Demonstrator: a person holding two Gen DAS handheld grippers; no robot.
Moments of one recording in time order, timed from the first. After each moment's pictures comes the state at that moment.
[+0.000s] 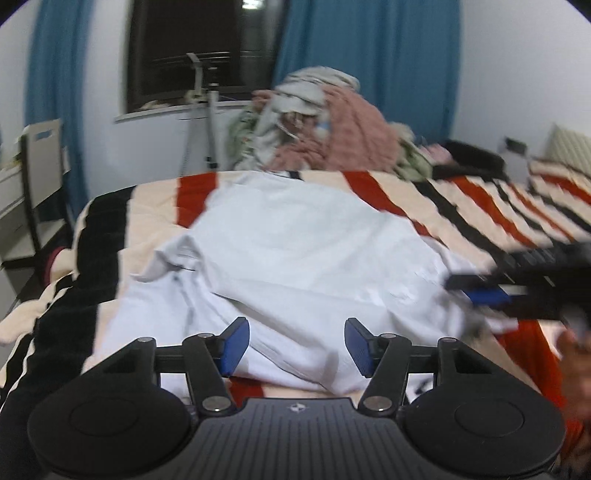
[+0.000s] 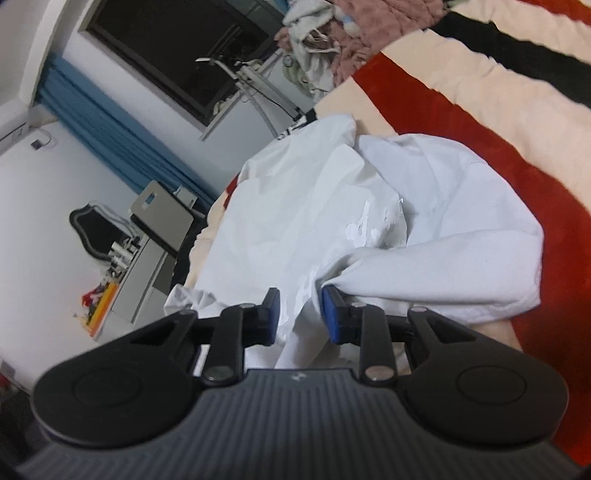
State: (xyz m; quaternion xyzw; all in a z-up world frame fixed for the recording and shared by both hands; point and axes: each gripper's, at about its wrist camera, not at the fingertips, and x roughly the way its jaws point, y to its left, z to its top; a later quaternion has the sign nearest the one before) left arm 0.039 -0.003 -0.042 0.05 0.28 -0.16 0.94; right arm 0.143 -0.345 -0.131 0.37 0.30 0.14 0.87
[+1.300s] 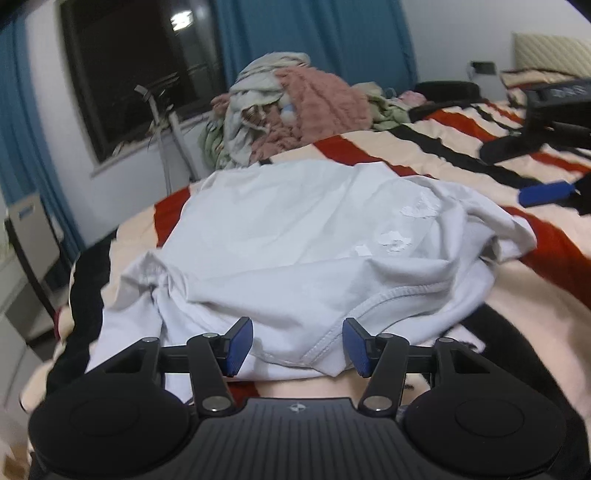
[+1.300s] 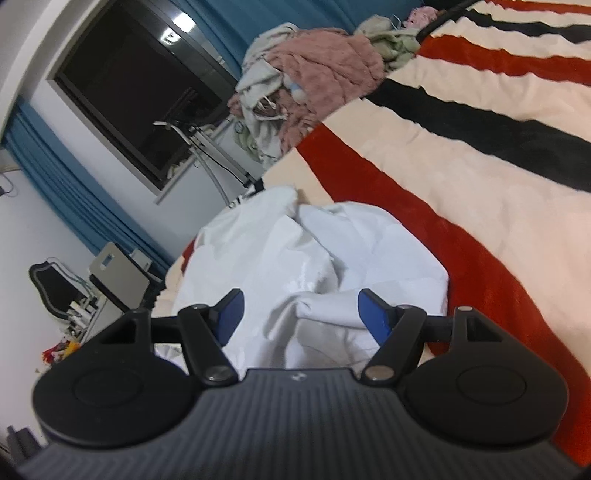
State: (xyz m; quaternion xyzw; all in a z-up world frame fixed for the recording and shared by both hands) left arm 0.037 -0.044 -0.080 0.21 0.26 -0.18 0.93; right arm 0.092 -0.368 -0.111 0.37 0.24 0.02 0.90
